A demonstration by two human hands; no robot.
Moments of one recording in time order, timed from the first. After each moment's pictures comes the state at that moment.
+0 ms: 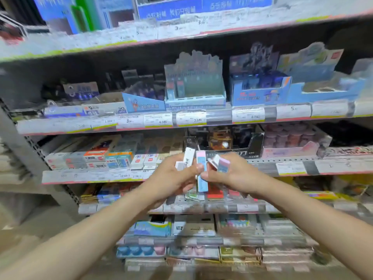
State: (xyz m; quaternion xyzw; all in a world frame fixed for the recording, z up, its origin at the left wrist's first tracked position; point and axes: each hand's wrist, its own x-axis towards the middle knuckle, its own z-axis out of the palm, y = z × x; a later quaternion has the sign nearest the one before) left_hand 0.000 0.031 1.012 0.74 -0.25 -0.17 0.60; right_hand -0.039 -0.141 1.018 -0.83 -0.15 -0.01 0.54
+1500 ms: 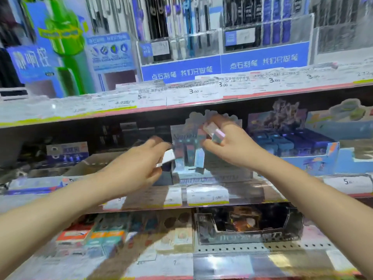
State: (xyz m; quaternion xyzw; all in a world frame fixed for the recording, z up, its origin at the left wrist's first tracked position) left_hand 0.177 0.062 1.135 0.91 -0.37 0.20 0.03; right_hand 0.160 -0.160 1.130 -0.88 -0.17 -0.29 0.34
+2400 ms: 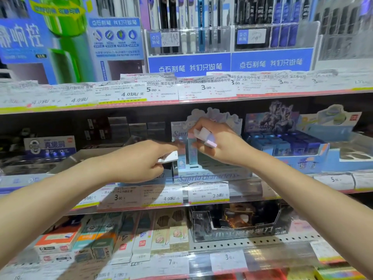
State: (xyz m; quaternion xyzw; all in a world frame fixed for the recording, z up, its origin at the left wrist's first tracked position) left_hand 0.207 0.067 1.143 0.87 -0.47 0.11 0.03; right_hand 0.170 -0.144 1.130 -0.90 -0.22 -0.27 0.26
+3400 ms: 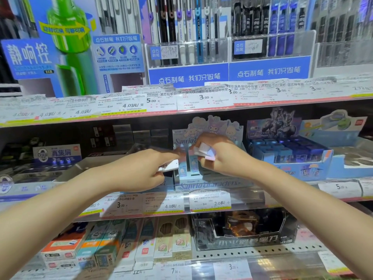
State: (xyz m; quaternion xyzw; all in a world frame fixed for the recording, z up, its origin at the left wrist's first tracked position) left_hand 0.201 0.066 1.144 0.88 -0.46 0.09 0.03; right_hand 0.177 -0.151 1.123 -0.93 -0.22 -0.24 0.20
